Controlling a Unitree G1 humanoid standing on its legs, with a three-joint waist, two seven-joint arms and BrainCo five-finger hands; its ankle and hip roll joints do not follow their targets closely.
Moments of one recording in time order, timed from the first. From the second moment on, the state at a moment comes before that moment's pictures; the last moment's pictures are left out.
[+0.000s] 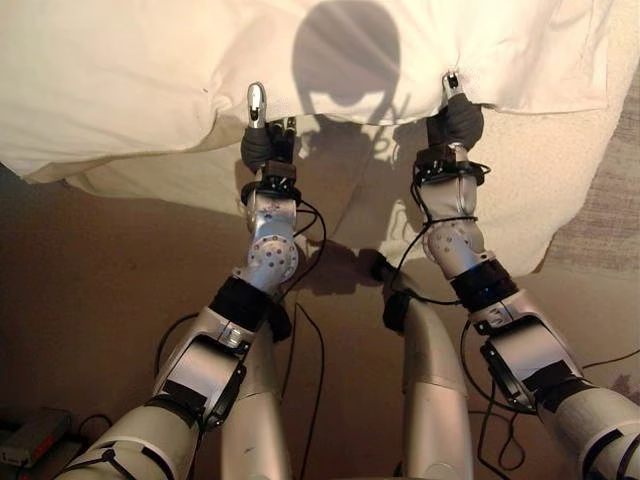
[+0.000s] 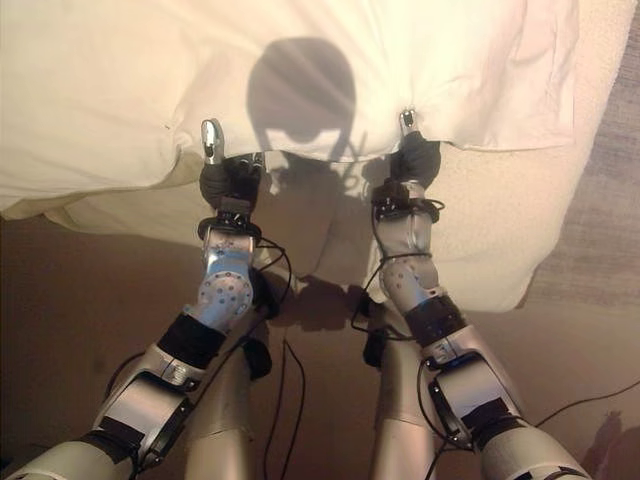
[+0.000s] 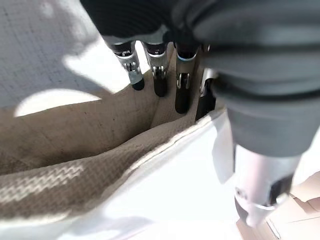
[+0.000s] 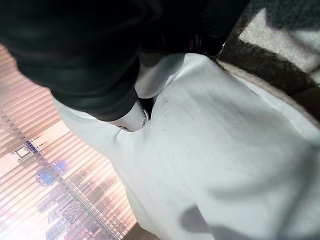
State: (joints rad) left arm -0.84 0.21 -0.34 0.26 -1.39 -0.52 0.29; right arm -0.93 -0.29 0.28 0.36 1.06 -0.51 -0.34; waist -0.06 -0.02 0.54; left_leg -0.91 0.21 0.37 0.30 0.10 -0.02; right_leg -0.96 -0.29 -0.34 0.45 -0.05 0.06
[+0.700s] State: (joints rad) left arm -0.86 0.34 -0.32 0.27 -1.31 -0.51 0.31; right arm -0.93 -0.30 0.28 0.36 1.04 -0.49 -0.33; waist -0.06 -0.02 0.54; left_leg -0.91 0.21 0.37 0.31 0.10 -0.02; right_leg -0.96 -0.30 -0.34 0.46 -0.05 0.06
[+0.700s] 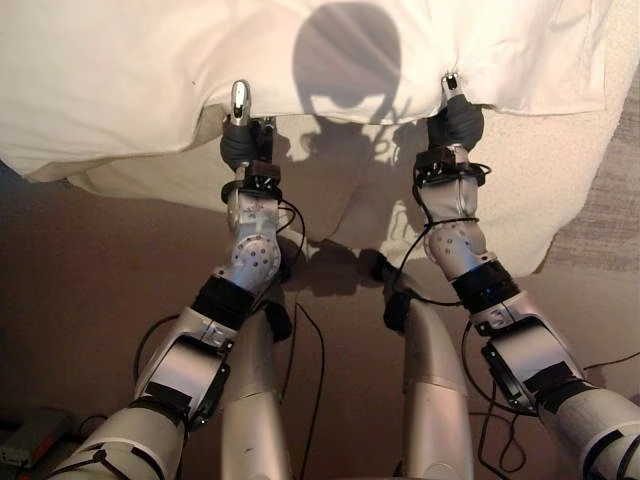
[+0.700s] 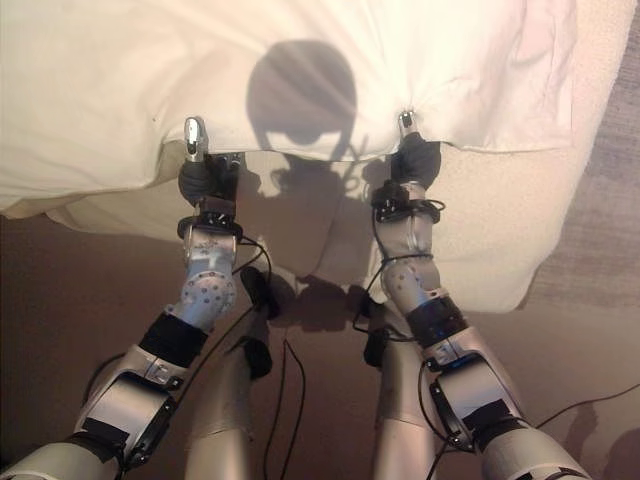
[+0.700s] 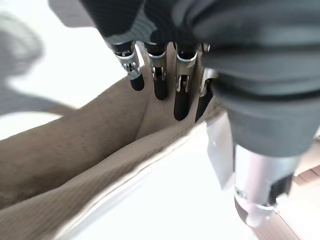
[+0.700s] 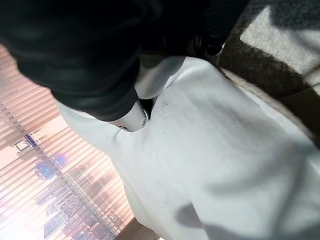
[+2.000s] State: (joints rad) left arm -0.82 0.42 -0.20 0.27 -1.23 -0.53 0.33; right arm -0.87 -0.34 0.28 0.35 1.04 -0.47 -0.27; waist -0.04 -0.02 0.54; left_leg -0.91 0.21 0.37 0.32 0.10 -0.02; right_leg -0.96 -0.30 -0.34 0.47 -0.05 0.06
